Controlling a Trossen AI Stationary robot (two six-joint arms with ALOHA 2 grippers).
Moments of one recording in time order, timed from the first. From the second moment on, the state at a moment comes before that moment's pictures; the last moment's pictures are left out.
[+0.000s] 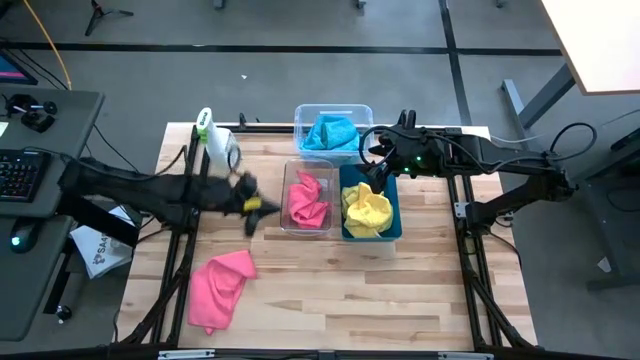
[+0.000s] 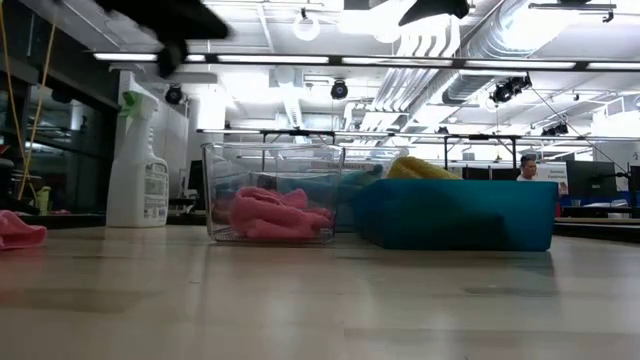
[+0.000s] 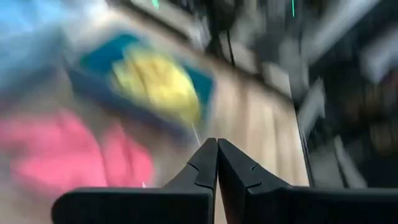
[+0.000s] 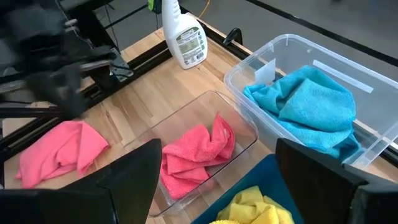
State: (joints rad) left arm -0.13 0.92 0.67 -0.13 -0.18 -0.54; right arm -0.04 1.31 1.47 -0.78 0.33 0.49
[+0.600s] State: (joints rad) left arm -0.91 1.19 0.83 -0.64 -0.03 -1.19; right arm -0.04 1.31 1.47 -0.80 0.35 0.43
